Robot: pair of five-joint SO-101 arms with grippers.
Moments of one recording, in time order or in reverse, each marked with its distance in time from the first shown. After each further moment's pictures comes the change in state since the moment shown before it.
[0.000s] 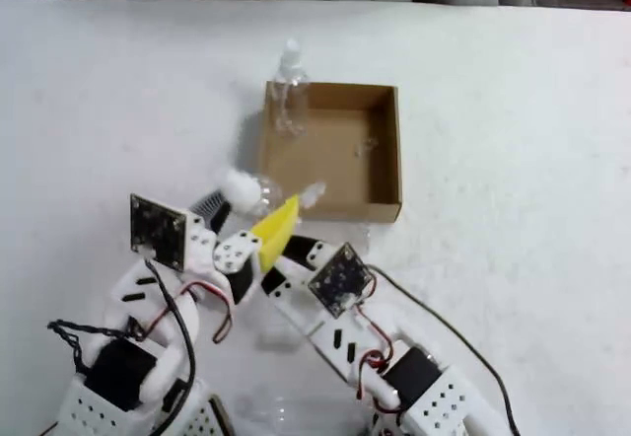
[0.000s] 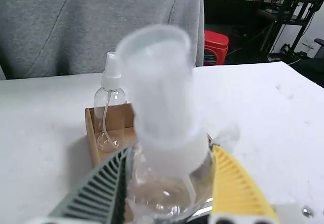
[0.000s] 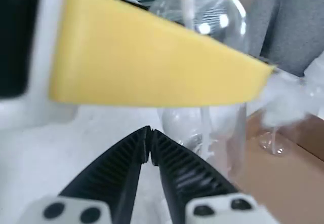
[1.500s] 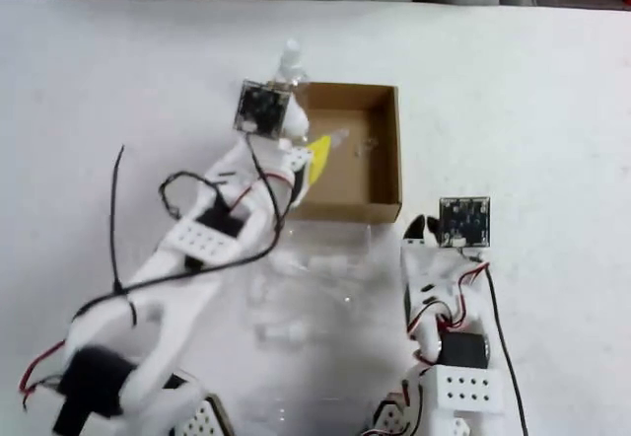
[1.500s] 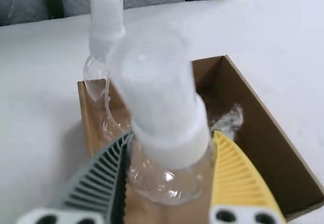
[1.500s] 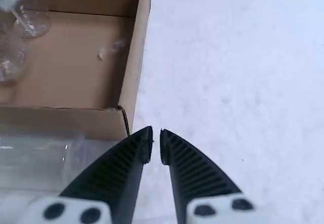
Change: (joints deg) left arm -6.9 78.5 -21.4 -45.9 -4.7; right arm 45.5 0.0 4.0 15.5 -0.2
